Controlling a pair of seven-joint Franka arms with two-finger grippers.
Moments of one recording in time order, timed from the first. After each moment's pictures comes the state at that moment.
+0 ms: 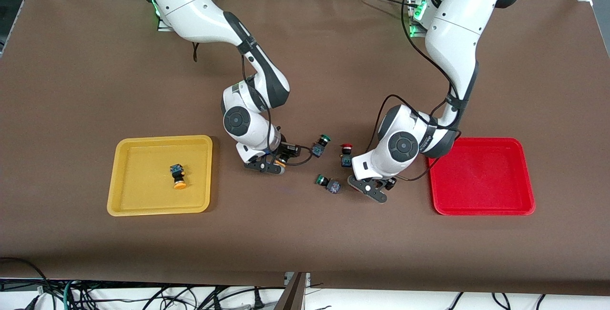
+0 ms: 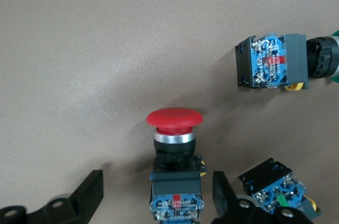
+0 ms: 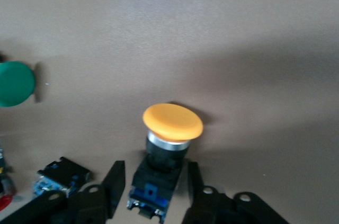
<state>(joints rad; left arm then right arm) -0.37 0.87 -0.06 -1.42 -0.02 2.33 0.16 0.63 0.85 -0.03 -1.45 0.40 2.39 0.56</state>
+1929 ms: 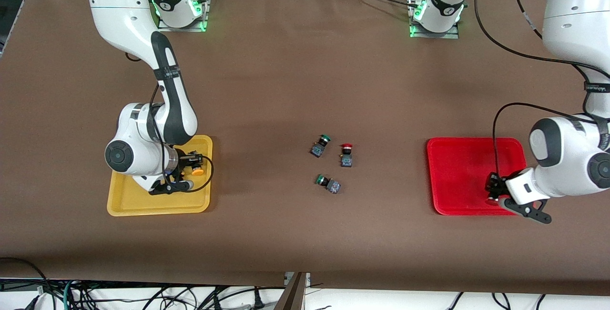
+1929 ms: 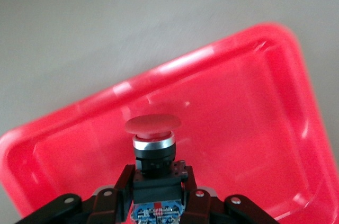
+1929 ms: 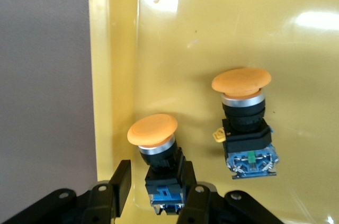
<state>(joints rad) 0.16 0.75 -0.03 -1.40 -0.02 2.06 0.52 0.51 0.75 -0.38 -1.55 0.44 2.06 -0.19</state>
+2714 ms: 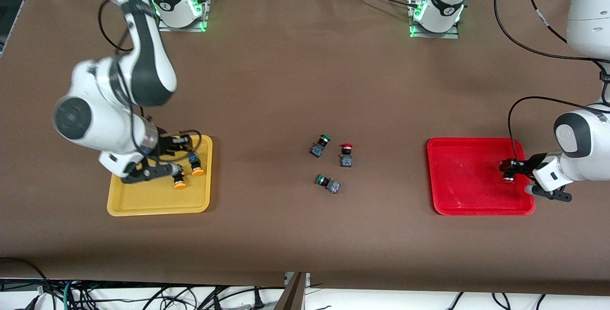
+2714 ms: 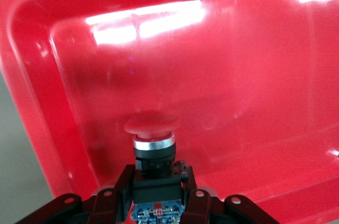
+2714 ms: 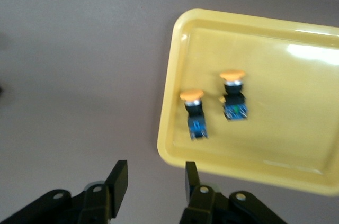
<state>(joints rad) 0.30 0.74 -0.03 -1.53 -0.09 2.06 0.49 0.54 0.44 -0.40 -1.48 0.27 1.79 -0.11</state>
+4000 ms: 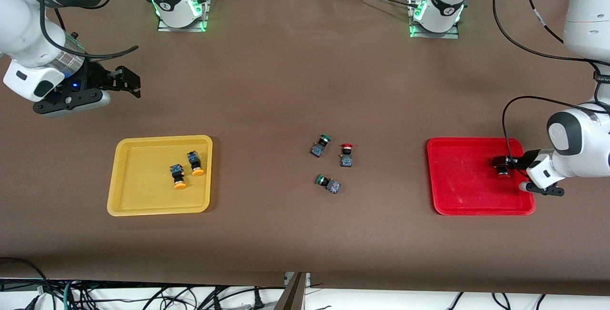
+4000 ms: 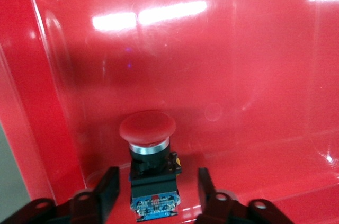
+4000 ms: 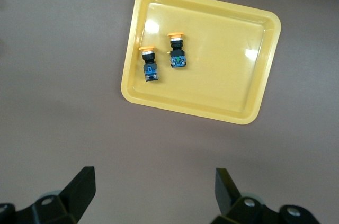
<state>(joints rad) 0.31 0.74 -0.04 -1.58 -0.09 2.09 0.44 0.01 0.02 0.13 -1.76 0.00 1.76 -0.10</state>
